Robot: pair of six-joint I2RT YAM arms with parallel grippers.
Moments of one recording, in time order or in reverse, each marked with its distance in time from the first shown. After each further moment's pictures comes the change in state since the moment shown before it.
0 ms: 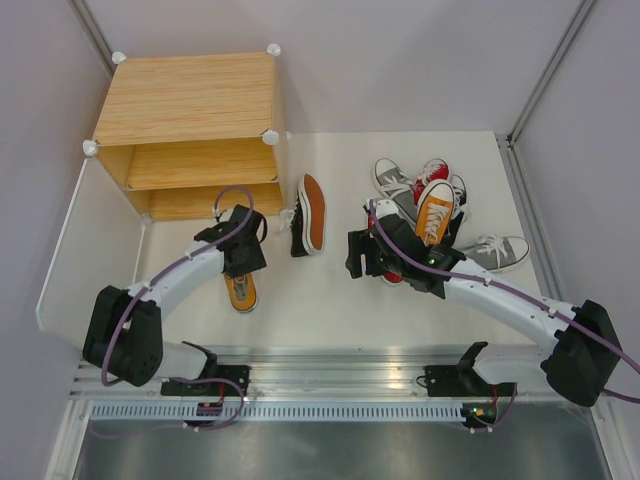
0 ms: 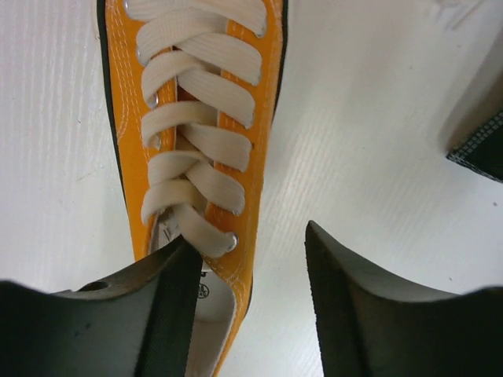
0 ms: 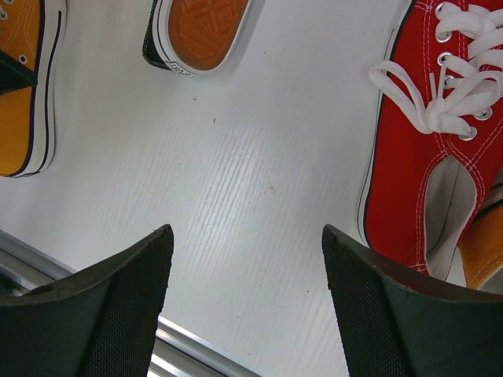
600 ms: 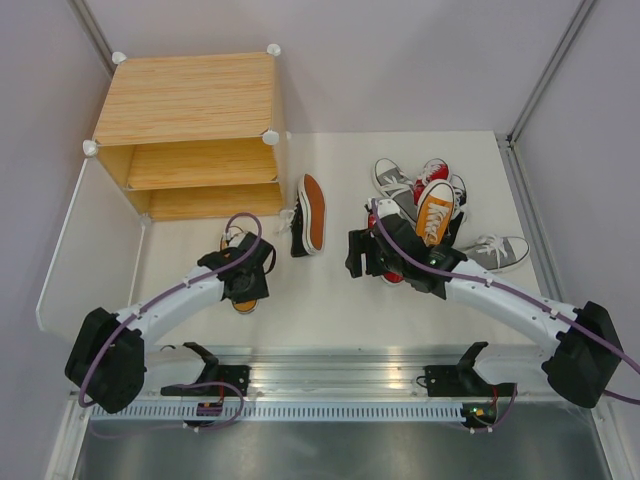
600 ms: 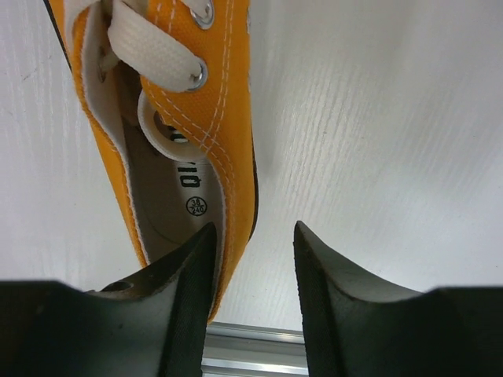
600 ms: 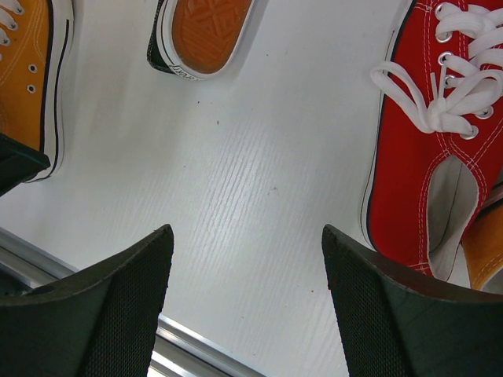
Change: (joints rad) left arm -0.182 -0.186 -0.160 -0.073 0.029 -0.053; right arm 0.000 -0.009 0.000 0.000 0.004 0.017
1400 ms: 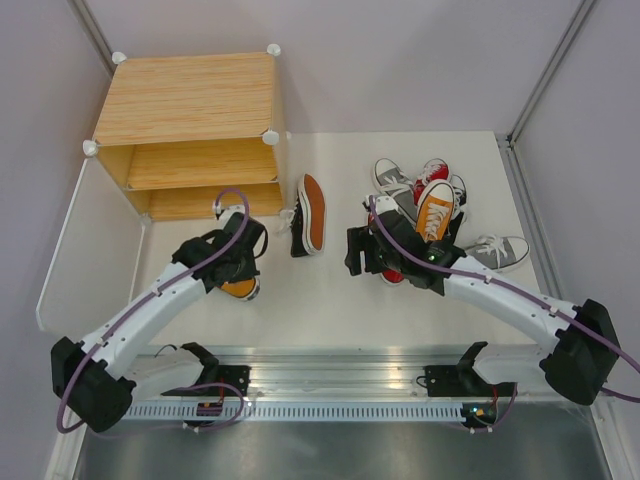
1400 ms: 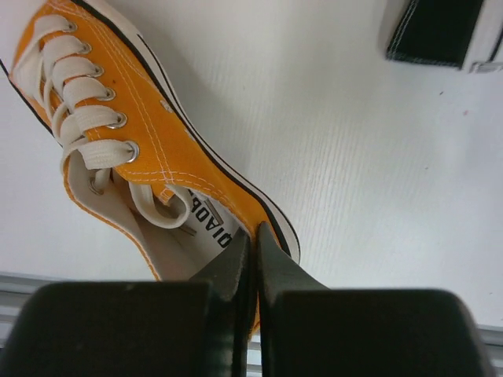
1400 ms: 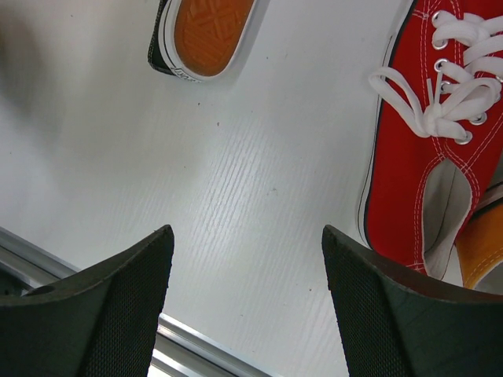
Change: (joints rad) left arm -0.025 -0.114 0.212 -0.205 -0.113 0.069; right arm 0.000 0.019 0.033 -0.032 -0.001 -0.006
